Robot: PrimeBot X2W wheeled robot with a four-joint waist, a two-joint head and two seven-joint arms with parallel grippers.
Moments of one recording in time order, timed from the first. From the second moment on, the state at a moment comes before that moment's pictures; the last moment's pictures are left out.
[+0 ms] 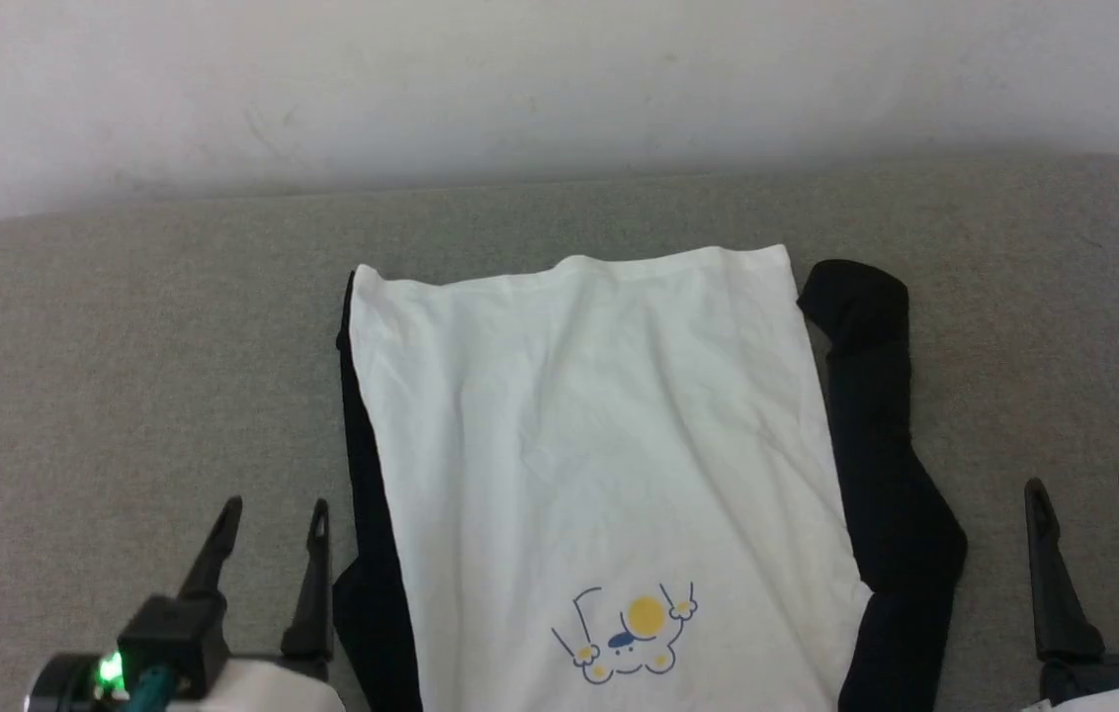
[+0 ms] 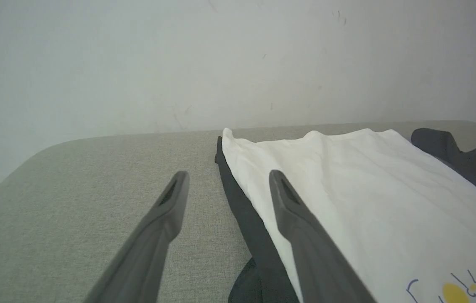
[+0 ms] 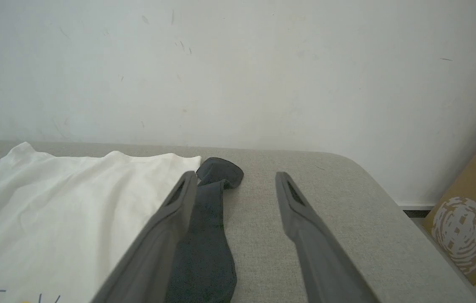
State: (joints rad) left arm 0.16 0.46 -0.38 -0.26 -0.40 0.43 -0.17; right arm 0.29 -0.05 -0.15 -0.38 0.08 0.13 -0.04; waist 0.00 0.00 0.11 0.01
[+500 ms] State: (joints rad) left arm -0.32 0.58 -0.44 -0.05 -0.46 0.21 0.29; right arm 0.22 -0.05 -0.13 -0.42 0.05 0.13 -0.01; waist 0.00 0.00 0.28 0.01
